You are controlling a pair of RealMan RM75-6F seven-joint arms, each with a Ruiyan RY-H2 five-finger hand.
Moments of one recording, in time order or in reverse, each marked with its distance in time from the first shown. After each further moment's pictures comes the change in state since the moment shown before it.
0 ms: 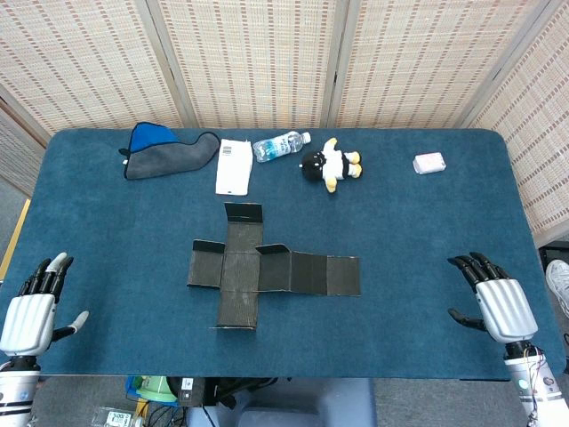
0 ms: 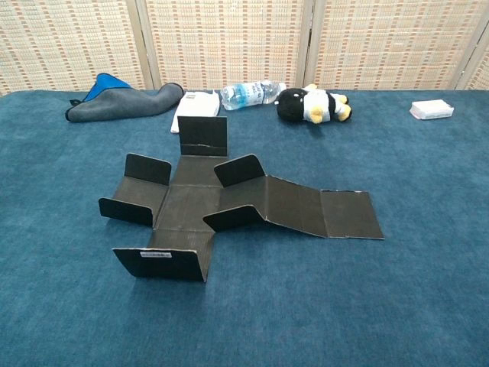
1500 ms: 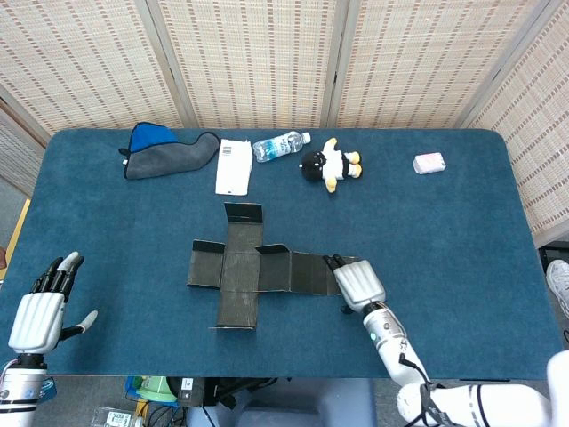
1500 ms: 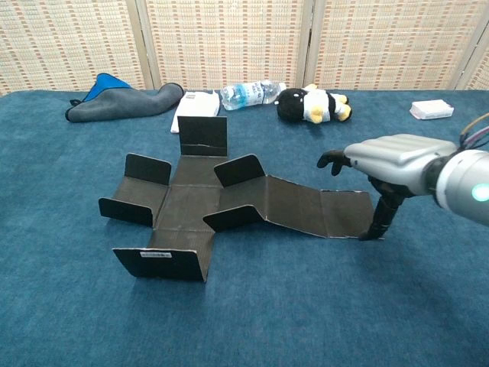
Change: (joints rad) left arm -0.015 -0.004 0.004 0.003 0.039 -0.020 -0.036; right arm 0.544 -0.430 0.141 -0.194 0.851 -0.277 -0.946
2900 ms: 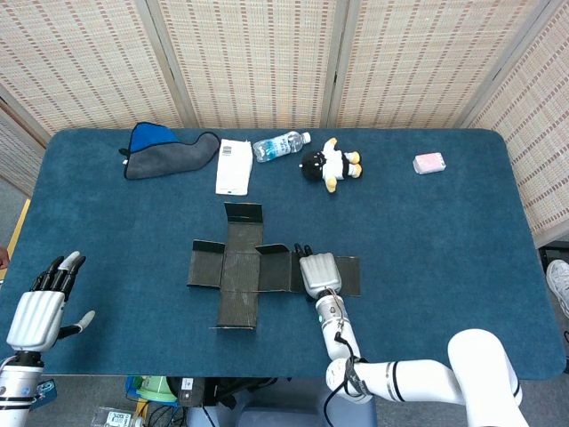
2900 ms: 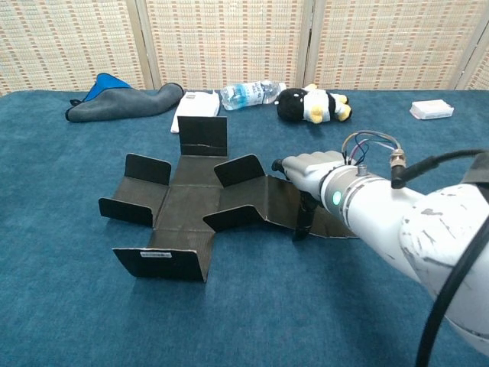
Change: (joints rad) left arm -0.016 0.017 0.012 0.049 0.020 -0.027 -0.019; right arm 0.254 -0.345 0.111 0.362 0.297 0.077 -0.054
